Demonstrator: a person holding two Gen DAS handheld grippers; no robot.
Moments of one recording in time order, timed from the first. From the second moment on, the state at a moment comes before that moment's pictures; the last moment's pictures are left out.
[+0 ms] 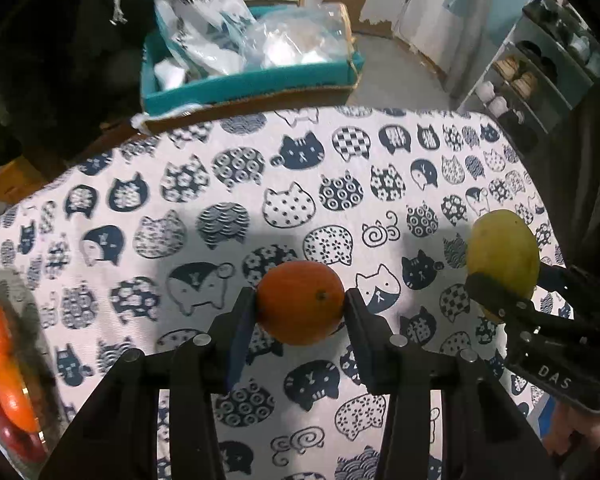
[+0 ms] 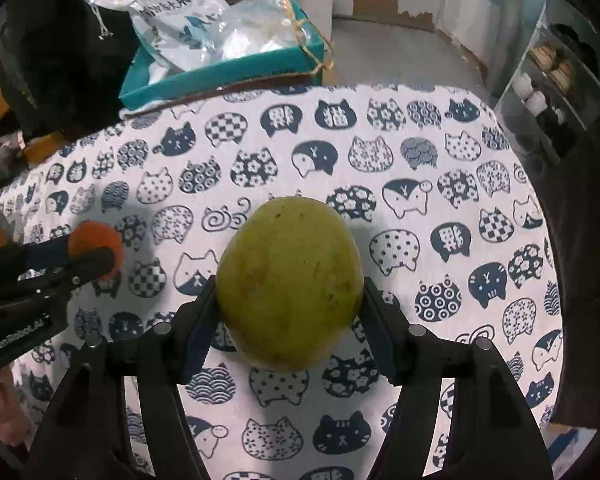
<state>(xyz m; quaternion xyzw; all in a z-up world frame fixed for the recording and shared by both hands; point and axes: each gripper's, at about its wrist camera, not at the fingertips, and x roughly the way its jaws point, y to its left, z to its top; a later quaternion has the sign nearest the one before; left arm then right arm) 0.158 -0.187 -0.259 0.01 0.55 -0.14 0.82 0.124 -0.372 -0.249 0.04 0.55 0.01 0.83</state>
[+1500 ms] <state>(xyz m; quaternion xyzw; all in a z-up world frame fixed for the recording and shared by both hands) 0.061 -0.066 -0.093 -0.03 0.41 -0.10 0.91 0.070 -0.279 -0.095 -0.01 0.41 0.11 0.91</state>
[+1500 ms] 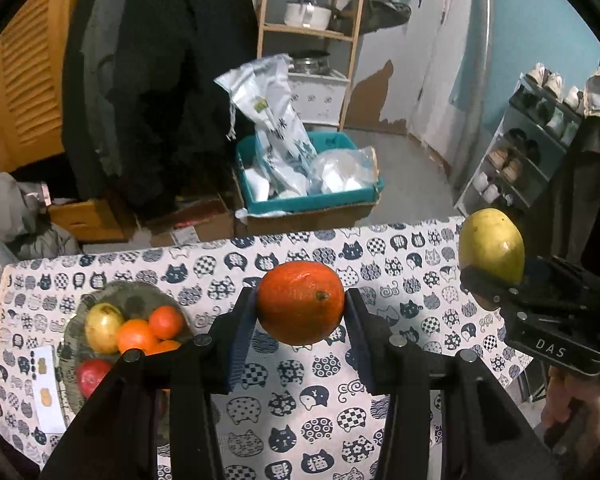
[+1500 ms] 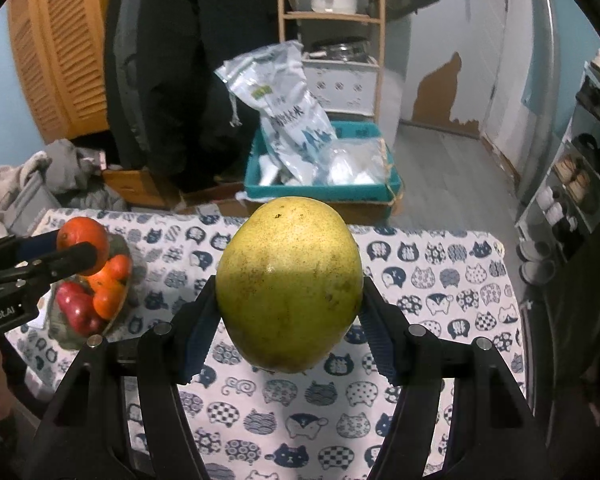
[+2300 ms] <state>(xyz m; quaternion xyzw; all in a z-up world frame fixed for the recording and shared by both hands) 0.027 0.038 -0.081 -0.07 0.39 -0.03 0.92 0.066 -0.176 -0.058 -0.02 0.38 0.22 0.90</state>
